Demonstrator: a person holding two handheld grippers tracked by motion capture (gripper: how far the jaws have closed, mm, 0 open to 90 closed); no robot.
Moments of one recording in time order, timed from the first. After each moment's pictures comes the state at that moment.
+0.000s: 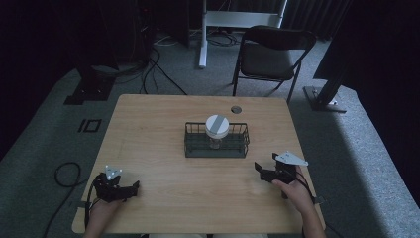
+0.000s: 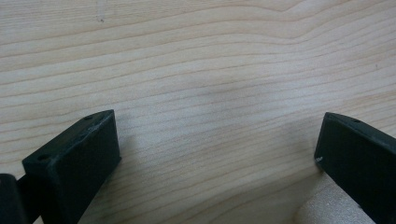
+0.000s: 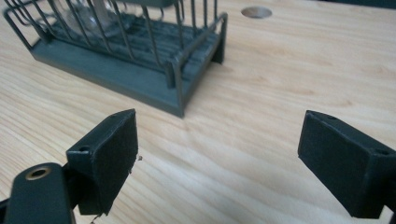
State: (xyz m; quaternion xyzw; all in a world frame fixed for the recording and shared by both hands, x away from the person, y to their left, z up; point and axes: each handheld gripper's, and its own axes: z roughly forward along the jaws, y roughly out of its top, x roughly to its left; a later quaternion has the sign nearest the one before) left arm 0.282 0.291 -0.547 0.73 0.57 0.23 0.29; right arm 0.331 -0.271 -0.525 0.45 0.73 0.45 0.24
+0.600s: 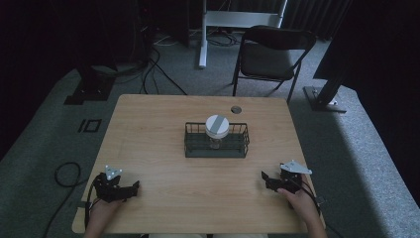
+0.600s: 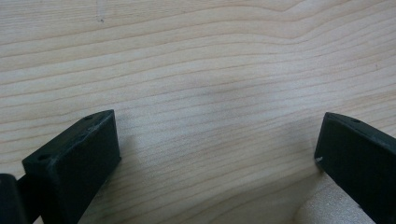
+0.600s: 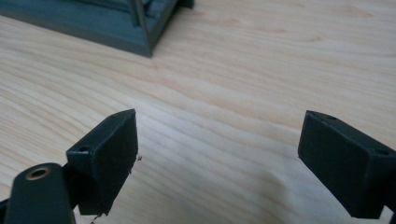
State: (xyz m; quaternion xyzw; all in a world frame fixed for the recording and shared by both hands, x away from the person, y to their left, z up) left arm 0.282 0.291 -0.547 0.73 0.57 0.23 0.29; right arm 0.311 -0.290 -0.546 0.49 0.74 0.39 0.24
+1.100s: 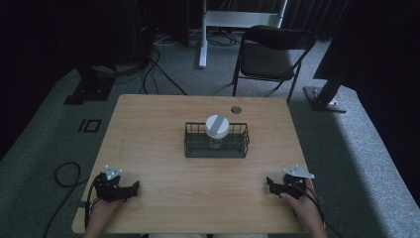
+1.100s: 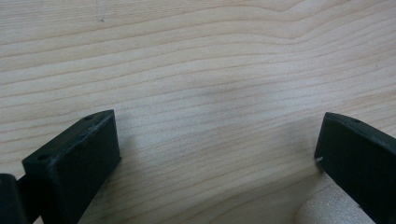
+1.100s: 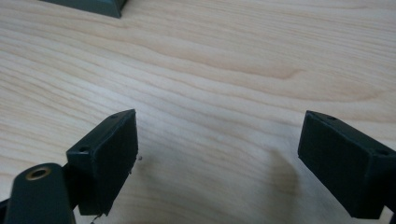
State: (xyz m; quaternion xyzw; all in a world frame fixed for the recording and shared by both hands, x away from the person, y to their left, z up) left arm 0.282 0.291 -0.547 0.73 0.57 0.23 0.29; right arm 0.296 -0.297 -0.550 0.53 0.74 0.34 0.25
